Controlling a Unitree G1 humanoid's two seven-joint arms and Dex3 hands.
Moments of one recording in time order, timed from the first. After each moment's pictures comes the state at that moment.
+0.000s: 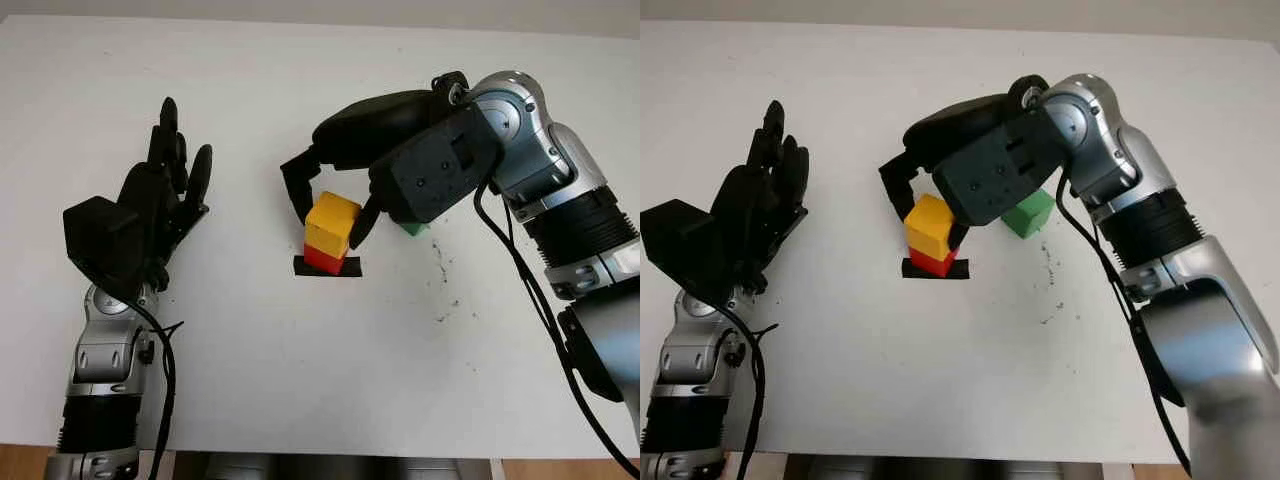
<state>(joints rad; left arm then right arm) -0.36 0.25 0.17 0.03 -0.08 0.10 -0.13 -1.15 -0.53 0.42 0.43 -0.39 -0.32 1.01</state>
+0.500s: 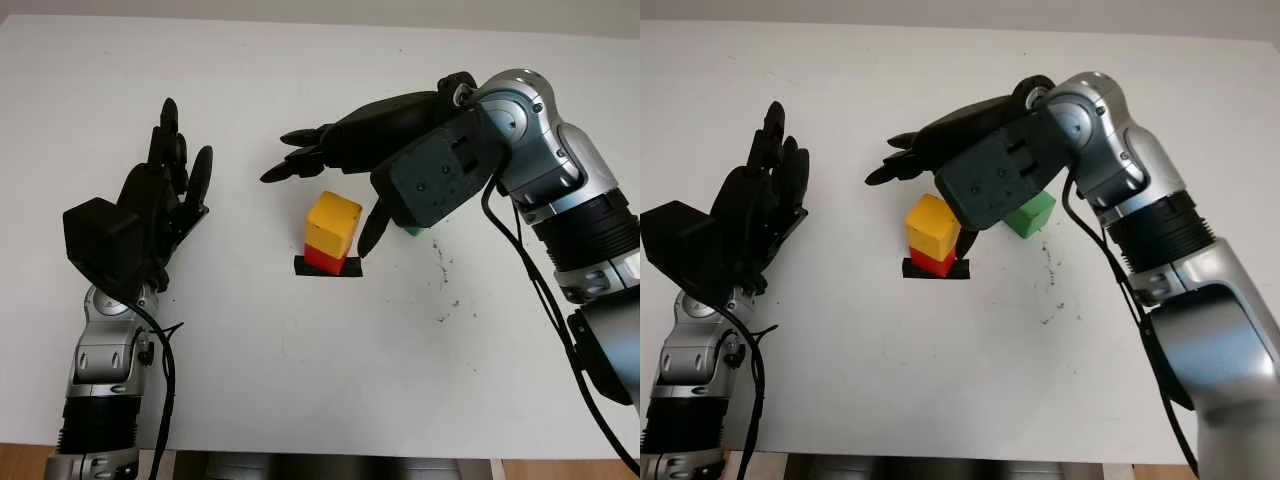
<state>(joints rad) -0.36 0.25 0.17 0.03 -0.08 0.09 -0.13 -1.13 -0.60 0.39 0.36 -0.39 -0.32 1.01</state>
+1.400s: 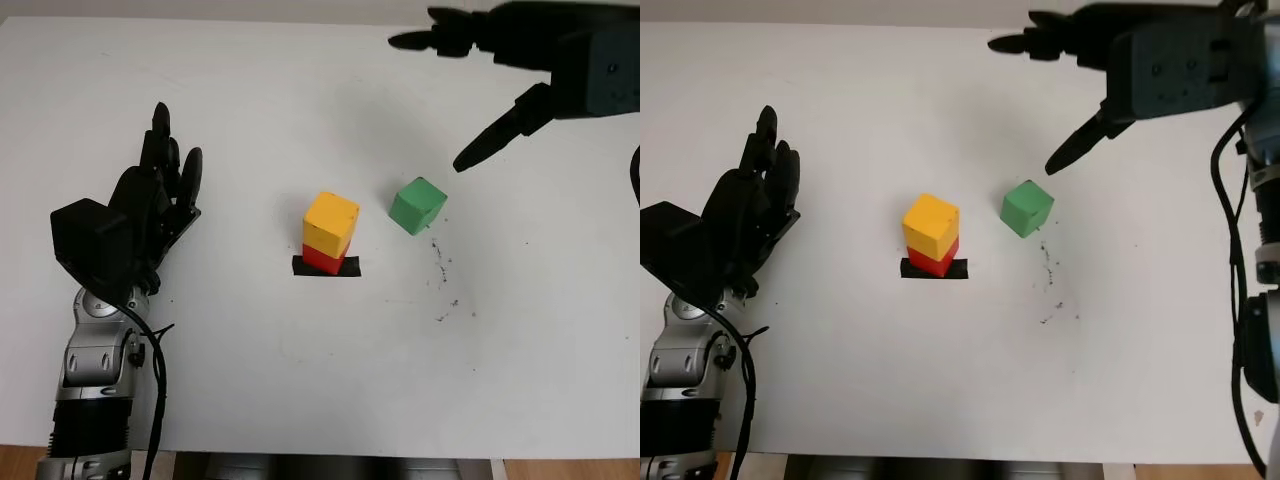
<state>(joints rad) -0.35 0.28 0.20 0.03 -0.12 0.11 -0.16 -1.13 -0.84 0.23 0.60 -0.43 -0.42 0.83</state>
